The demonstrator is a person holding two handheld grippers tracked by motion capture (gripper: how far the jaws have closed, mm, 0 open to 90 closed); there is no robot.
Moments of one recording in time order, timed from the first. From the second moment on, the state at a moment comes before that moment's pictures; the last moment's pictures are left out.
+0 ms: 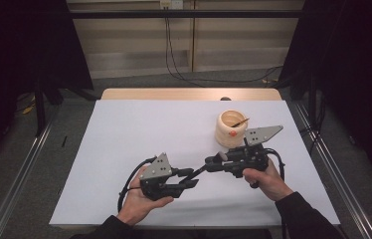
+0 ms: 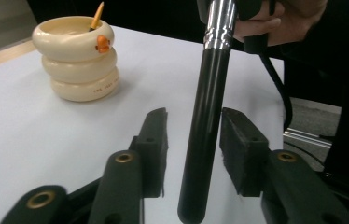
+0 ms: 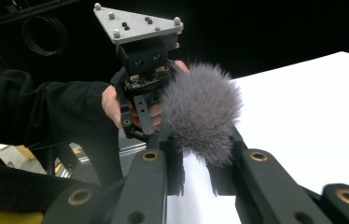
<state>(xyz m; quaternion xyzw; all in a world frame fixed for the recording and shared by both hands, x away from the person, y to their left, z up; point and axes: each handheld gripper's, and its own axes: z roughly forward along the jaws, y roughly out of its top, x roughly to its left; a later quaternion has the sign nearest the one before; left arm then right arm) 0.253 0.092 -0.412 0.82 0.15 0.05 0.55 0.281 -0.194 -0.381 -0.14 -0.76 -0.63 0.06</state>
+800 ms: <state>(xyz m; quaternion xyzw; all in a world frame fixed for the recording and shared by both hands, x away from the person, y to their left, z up) 0.254 0.090 -0.415 0.81 0.18 0.06 0.55 0.282 -0.205 -0.368 -0.18 -0.78 -0.60 0.02</state>
